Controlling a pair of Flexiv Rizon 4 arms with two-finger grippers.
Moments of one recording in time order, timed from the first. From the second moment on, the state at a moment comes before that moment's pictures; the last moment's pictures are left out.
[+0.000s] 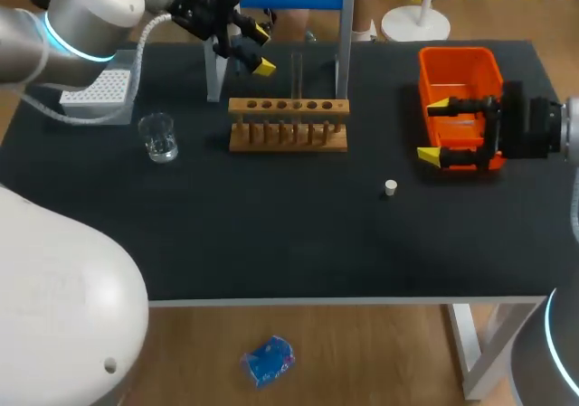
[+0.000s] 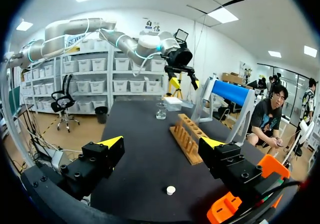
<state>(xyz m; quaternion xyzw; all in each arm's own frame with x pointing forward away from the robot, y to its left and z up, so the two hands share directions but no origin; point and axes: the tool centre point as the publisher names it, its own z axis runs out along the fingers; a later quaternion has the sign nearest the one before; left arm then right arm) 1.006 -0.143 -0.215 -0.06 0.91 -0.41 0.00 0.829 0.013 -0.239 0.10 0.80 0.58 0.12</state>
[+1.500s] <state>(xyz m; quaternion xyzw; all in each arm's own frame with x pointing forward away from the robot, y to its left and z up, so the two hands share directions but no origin) 1.010 -0.150 -0.220 -0.07 0.91 -0.41 0.03 0.788 -0.014 -0.322 0.16 0.82 0.55 0.09</state>
